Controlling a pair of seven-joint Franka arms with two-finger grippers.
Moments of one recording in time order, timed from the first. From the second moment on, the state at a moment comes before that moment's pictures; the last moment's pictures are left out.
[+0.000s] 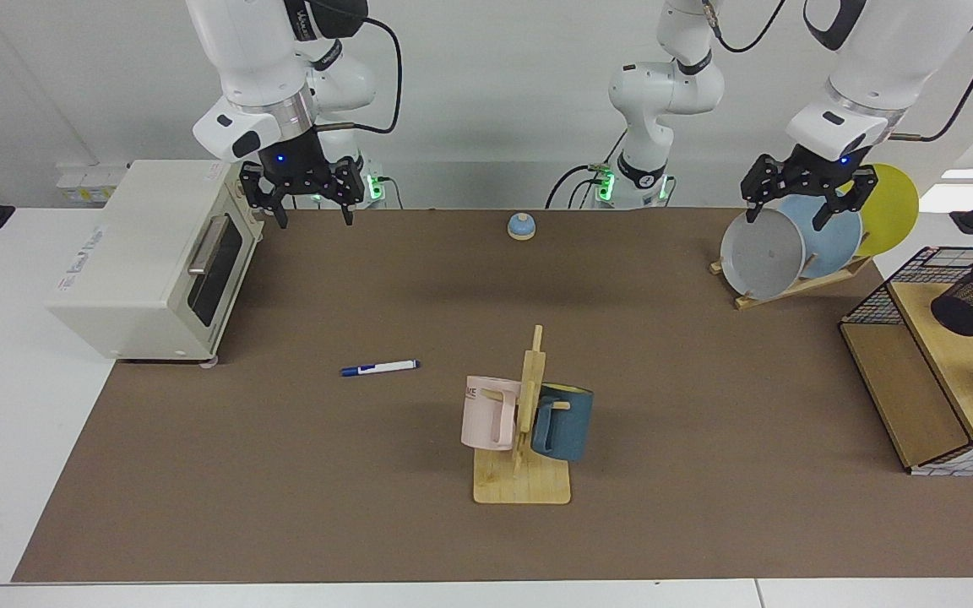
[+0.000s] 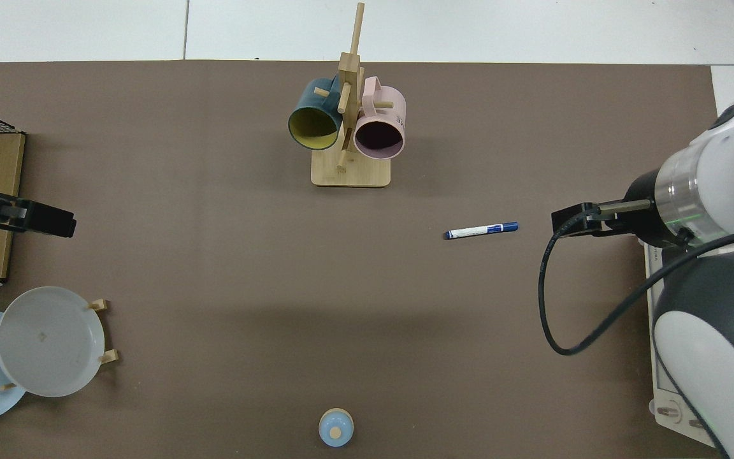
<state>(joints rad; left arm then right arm) -0.08 0.01 0.03 -1.52 0.01 1.53 0.18 0.14 -0.01 0.07 -1.59 0.01 1.60 0.17</state>
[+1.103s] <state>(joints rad) -0.08 0.01 0.04 -1.51 -0.02 1.53 0.18 0.14 -0.02 0.07 -1.60 -0.01 1.58 0.17</state>
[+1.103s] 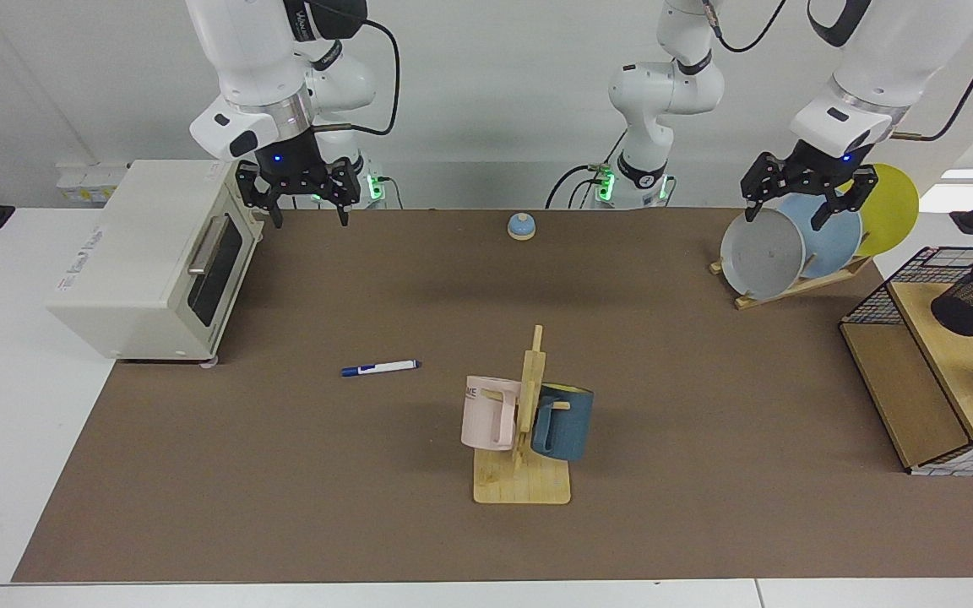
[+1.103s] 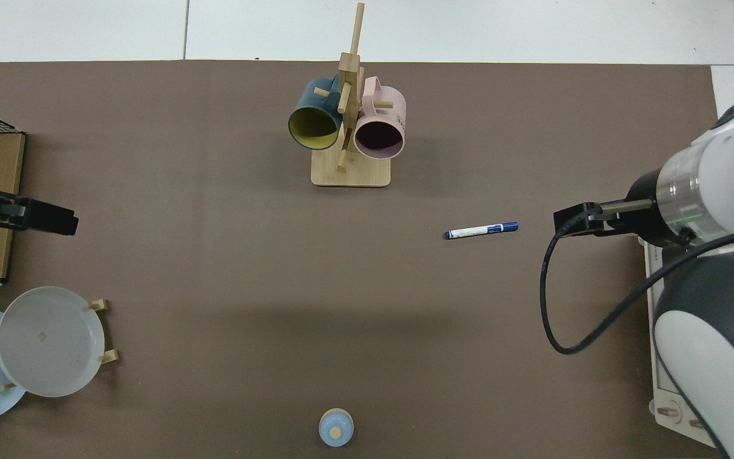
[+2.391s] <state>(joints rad) -0.08 0.01 0.04 -1.51 -0.02 1.52 0.18 0.12 0.18 0.06 -1.86 0.05 2.06 1.27</state>
